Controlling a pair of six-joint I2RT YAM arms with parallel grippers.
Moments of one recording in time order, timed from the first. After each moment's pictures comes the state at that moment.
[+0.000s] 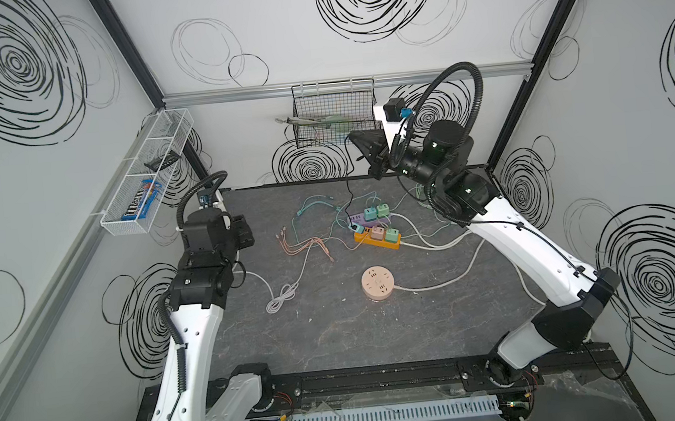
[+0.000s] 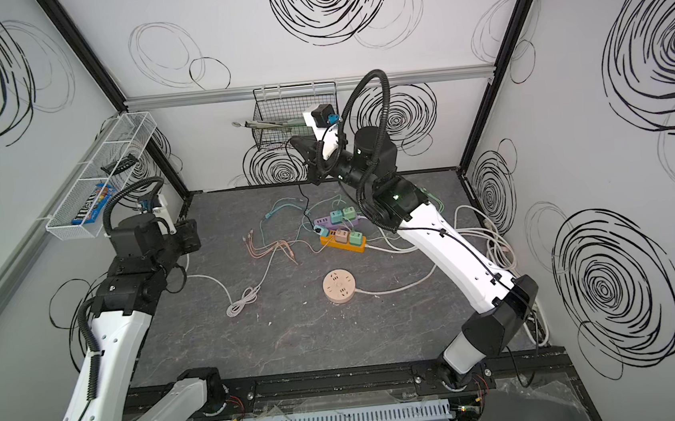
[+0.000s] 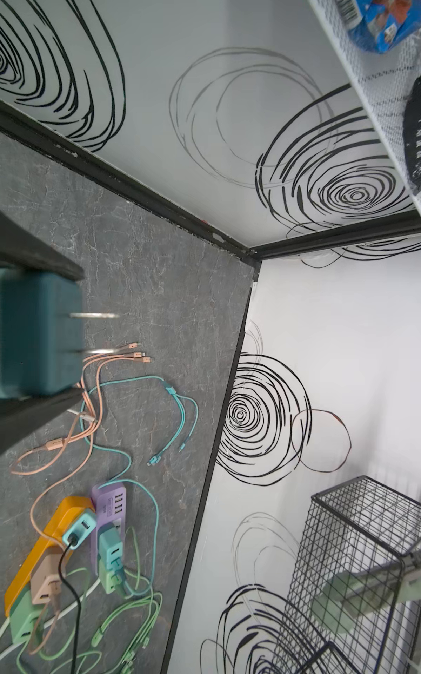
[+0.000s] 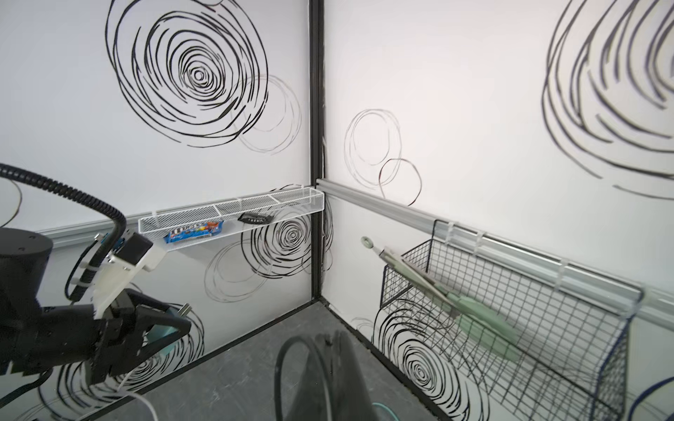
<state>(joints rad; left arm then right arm) 0.02 0.98 1.15 -0.61 -0.10 -0.20 0.65 1.55 1.79 -0.06 -0.22 -0.01</state>
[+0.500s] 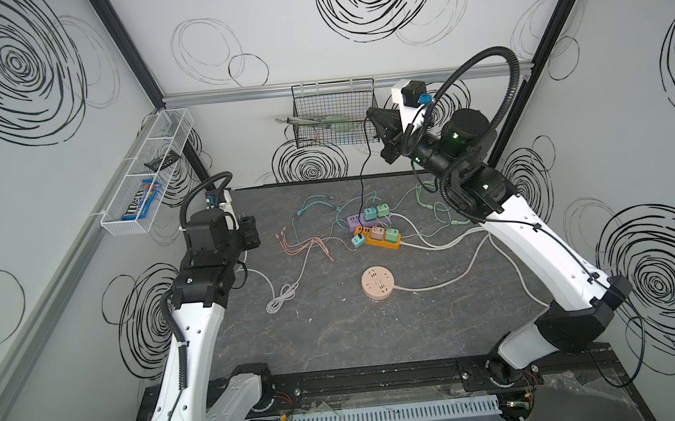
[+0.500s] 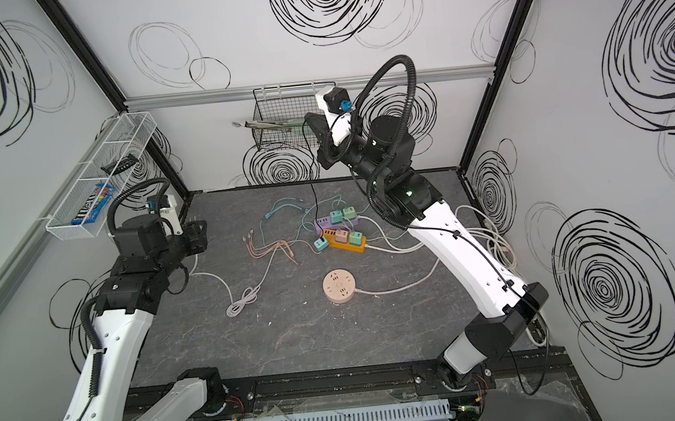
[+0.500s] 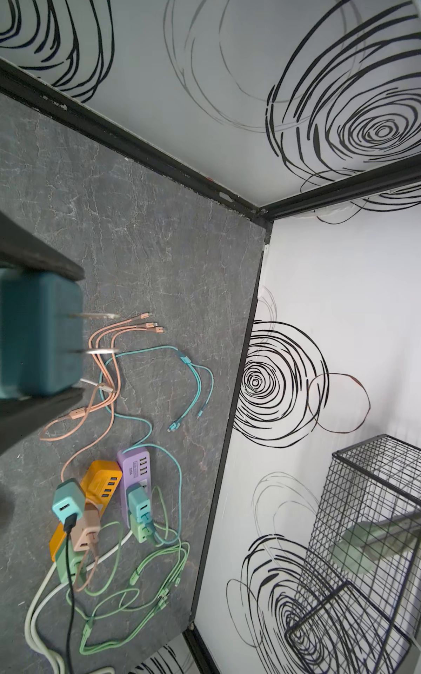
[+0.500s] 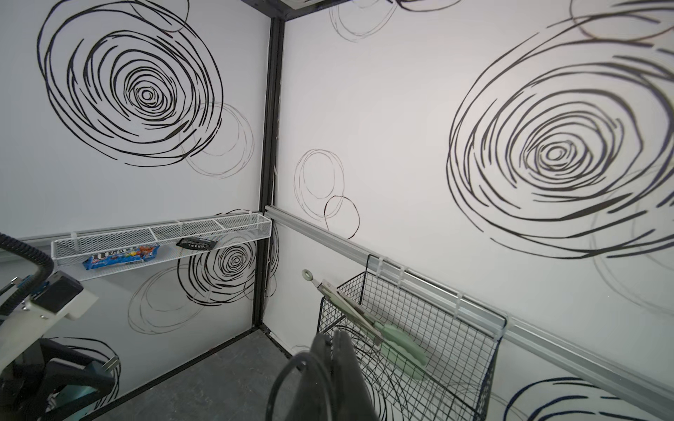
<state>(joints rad) 0.02 0.99 1.14 -0.61 -0.01 -0.20 0.62 1.52 1.87 -0.08 -0.10 -0.13</state>
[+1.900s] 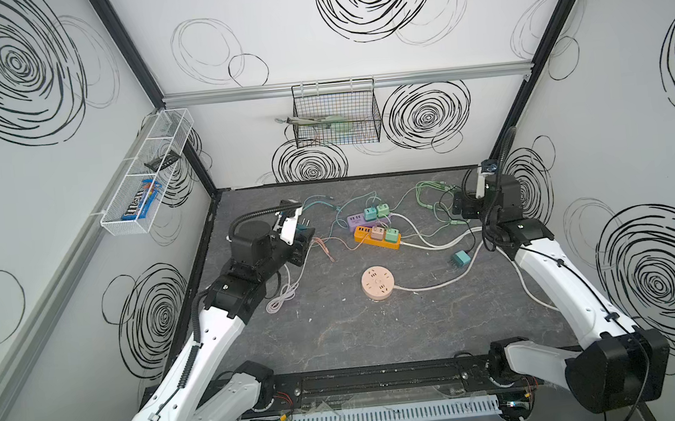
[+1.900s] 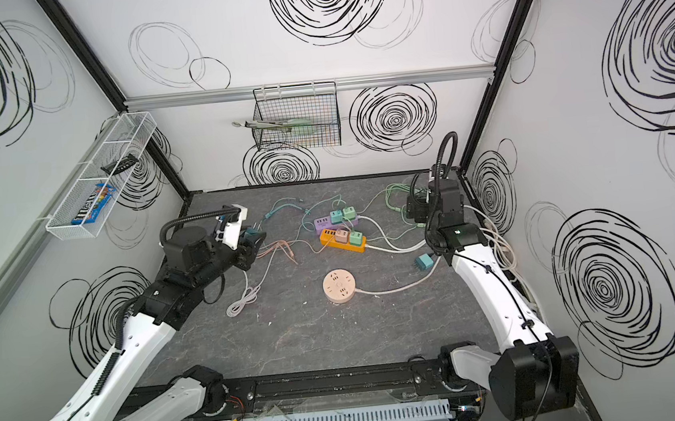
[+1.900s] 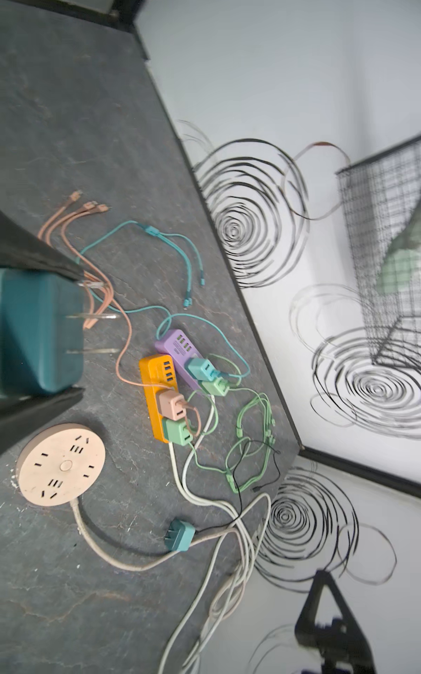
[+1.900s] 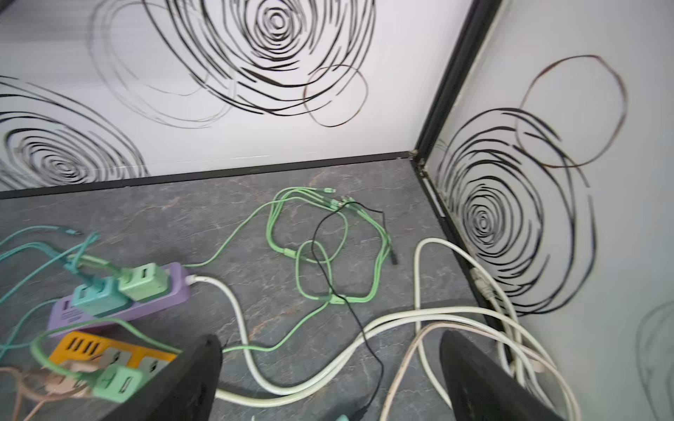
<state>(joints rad) -0.38 0.93 0.91 -0.29 0.16 0.13 0.15 1.18 1.07 -0.37 0.19 0.13</state>
